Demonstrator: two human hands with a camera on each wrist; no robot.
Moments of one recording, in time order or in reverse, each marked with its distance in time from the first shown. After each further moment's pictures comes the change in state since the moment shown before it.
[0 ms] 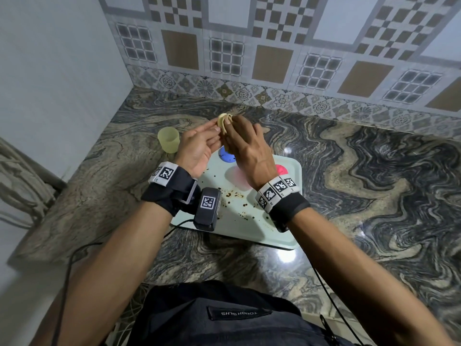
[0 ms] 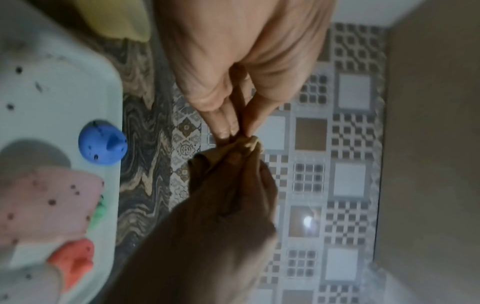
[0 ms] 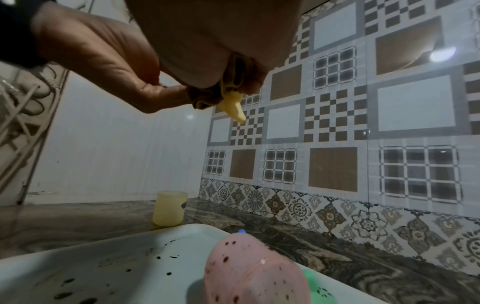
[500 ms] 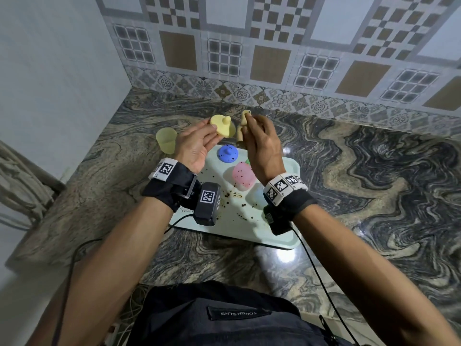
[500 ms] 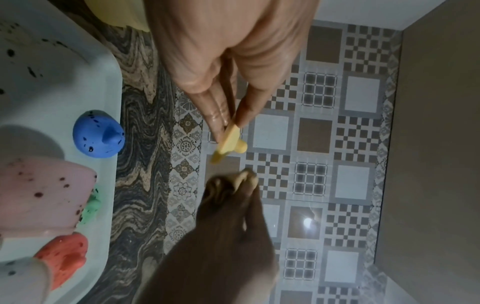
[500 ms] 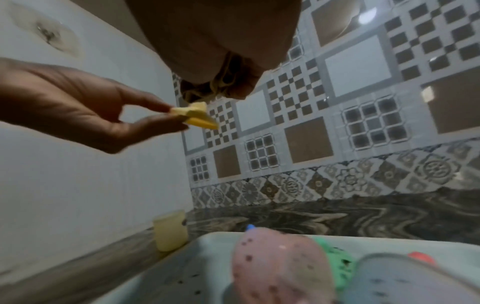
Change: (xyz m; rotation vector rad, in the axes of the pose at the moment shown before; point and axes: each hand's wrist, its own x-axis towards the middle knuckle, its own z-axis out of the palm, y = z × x) left_hand 0.009 0.001 0.001 -0.157 0.157 -0.023; right_hand -0.001 0.017 -0.003 0.221 0.087 0.349
